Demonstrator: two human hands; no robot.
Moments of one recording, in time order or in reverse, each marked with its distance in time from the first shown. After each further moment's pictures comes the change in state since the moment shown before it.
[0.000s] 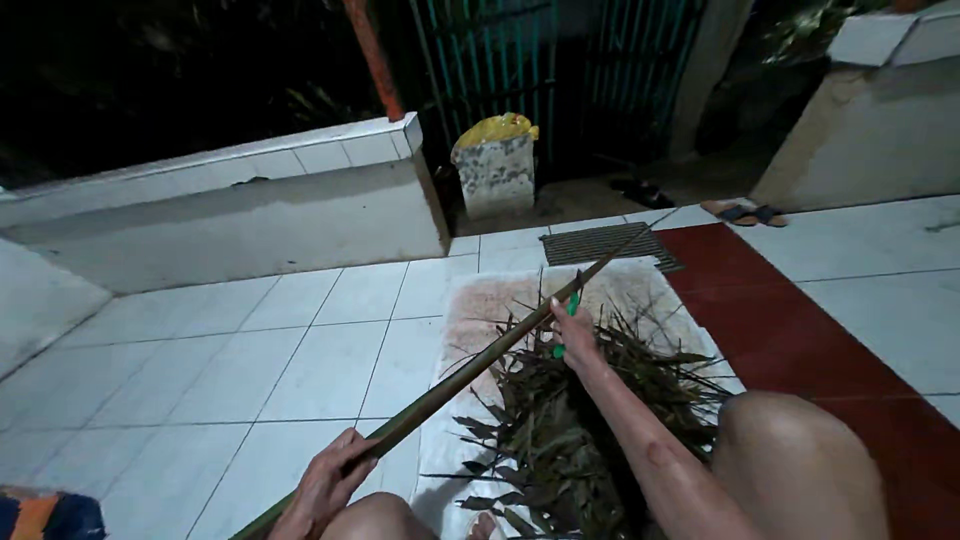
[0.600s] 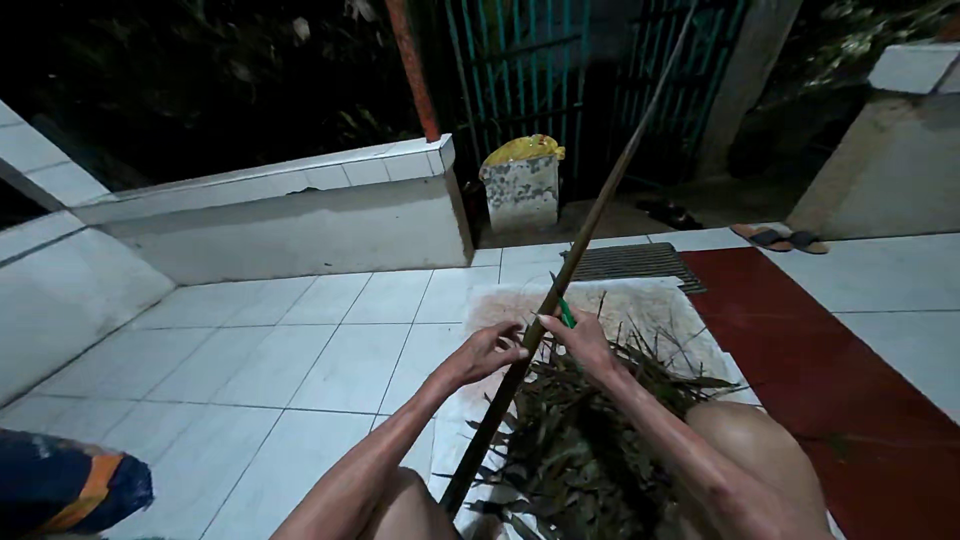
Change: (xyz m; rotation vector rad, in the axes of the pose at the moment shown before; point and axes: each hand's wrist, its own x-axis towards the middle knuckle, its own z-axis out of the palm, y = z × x) left_hand 0.206 0.163 0.047 -0.298 -0.357 0.146; right_hand -0.052 -0.056 -0.002 -0.491 -0.368 -0.366
